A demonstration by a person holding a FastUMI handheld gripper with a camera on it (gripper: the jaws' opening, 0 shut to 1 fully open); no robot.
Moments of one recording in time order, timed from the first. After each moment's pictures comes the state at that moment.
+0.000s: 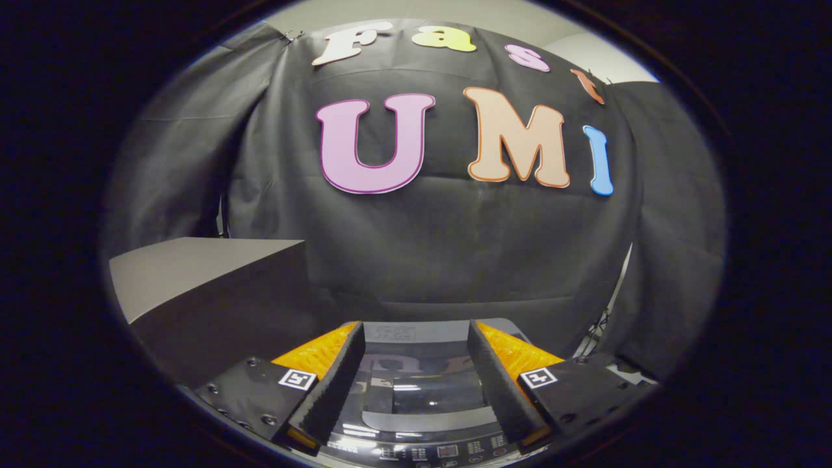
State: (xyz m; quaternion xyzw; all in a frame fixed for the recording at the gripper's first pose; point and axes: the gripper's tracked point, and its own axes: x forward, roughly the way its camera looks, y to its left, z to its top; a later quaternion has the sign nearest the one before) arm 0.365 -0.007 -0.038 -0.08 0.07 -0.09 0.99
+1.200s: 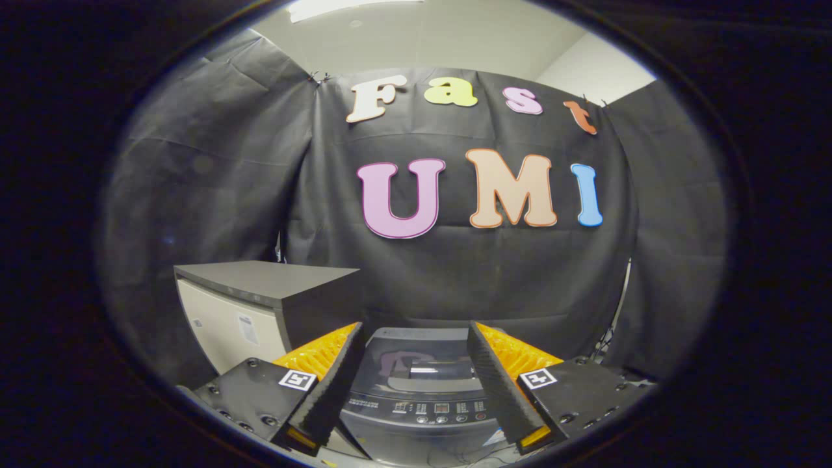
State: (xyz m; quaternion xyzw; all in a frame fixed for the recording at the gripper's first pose) arm 0.197 0.018 -0.009 -0.08 -0.01 -0.03 1.00
